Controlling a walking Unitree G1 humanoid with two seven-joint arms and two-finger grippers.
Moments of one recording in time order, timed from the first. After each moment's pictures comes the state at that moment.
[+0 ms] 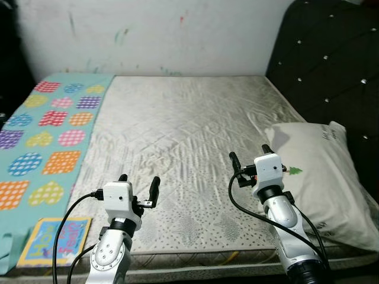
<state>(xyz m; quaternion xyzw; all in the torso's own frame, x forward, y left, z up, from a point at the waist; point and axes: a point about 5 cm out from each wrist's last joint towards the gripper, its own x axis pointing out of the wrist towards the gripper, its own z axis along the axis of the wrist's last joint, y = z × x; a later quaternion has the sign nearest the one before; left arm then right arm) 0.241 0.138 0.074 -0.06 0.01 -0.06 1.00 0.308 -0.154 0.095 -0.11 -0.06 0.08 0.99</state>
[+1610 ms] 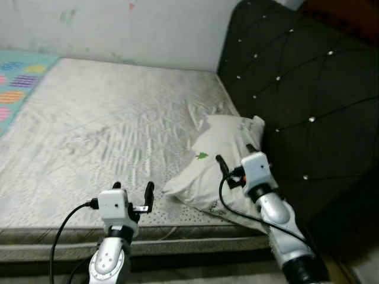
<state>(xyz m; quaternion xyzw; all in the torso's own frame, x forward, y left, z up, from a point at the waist) 0.233 0.138 0.066 -0.07 0.01 -0.02 1.00 0.315 -0.137 0.098 -0.12 -0.06 0.15 0.98</state>
